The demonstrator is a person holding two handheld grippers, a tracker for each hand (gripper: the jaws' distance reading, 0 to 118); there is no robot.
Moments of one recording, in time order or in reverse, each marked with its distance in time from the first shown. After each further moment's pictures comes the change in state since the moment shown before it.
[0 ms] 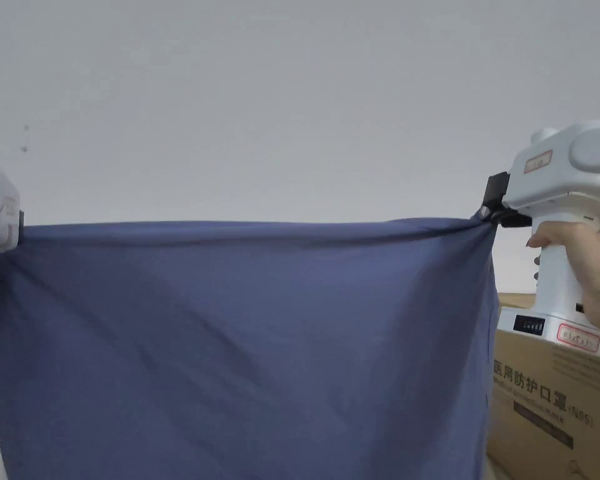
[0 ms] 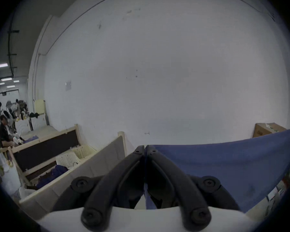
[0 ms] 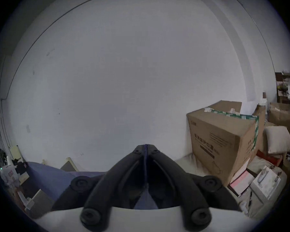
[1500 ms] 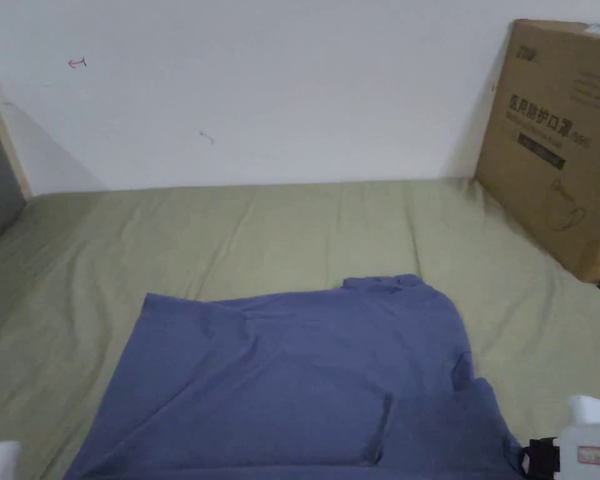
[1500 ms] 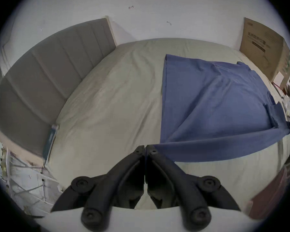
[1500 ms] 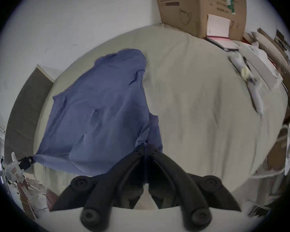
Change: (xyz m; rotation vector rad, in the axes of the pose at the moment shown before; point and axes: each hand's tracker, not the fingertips) left arm -0.093 -0.523 0.215 -0.772 -0.118 -0.195; right arm 0.198 -0.505 0.213 -0.896 -0.185 -0.042
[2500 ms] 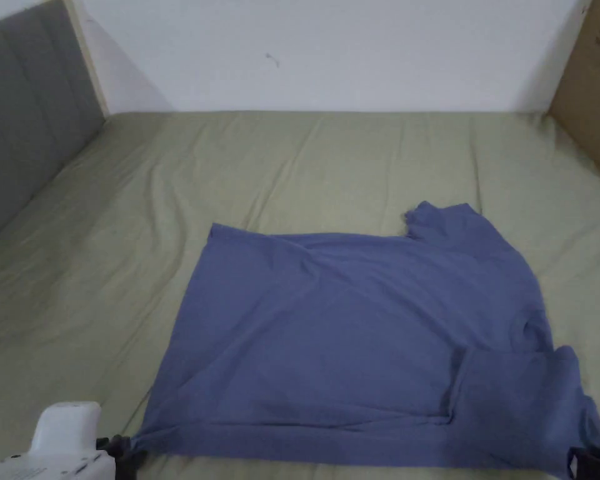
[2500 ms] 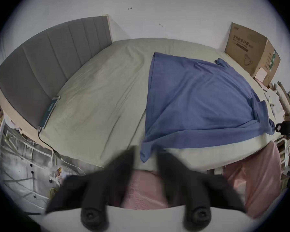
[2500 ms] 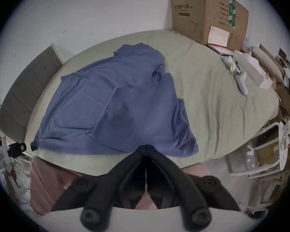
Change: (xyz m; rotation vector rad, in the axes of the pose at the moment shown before) left arm -0.002 -0.095 0.074 0.012 -0.119 0.018; right arm -0.043 -0.115 0.056 0.058 -0.028 0.155
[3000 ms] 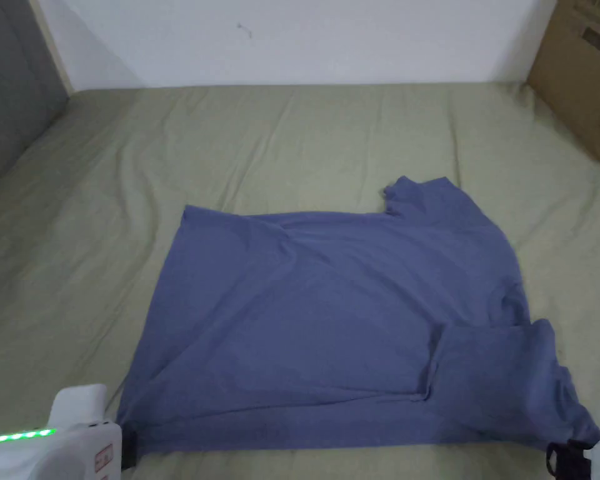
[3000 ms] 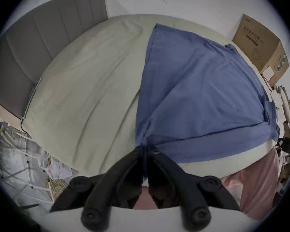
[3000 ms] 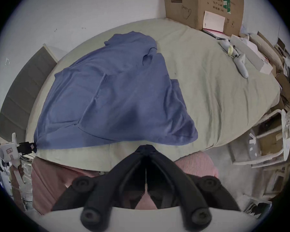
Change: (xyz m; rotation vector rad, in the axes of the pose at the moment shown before) left arm 0.009 0.012 -0.077 -0.192 -0.027 0.069; right arm 0.018 -0.009 -0.013 -0.084 -0.002 -0.065
